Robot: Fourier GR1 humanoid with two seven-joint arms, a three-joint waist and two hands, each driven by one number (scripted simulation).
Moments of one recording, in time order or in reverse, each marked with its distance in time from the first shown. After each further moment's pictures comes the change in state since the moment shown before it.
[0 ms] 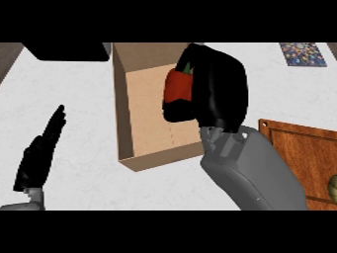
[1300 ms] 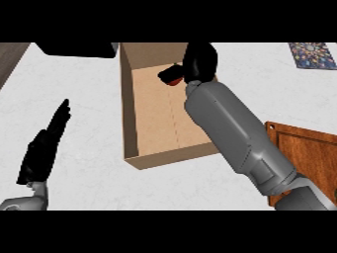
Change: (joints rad) left arm -0.039 -0.009 -0.009 -0.007 -0.010 -0.018 0.021; right arm -0.343 0.001 -0.046 0.990 -0.472 -0.665 -0.326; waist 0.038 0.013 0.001
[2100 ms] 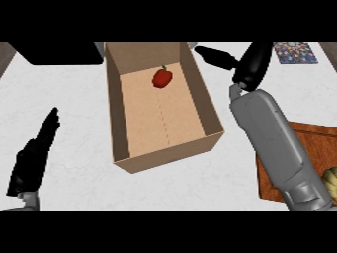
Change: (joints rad) left arm 0.066 0.004 0.034 -0.020 0.001 0.017 -0.009; right arm 0.258 -0.095 -0.233 -0.365 -0.163 -0.270 -0.256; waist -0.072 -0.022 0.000
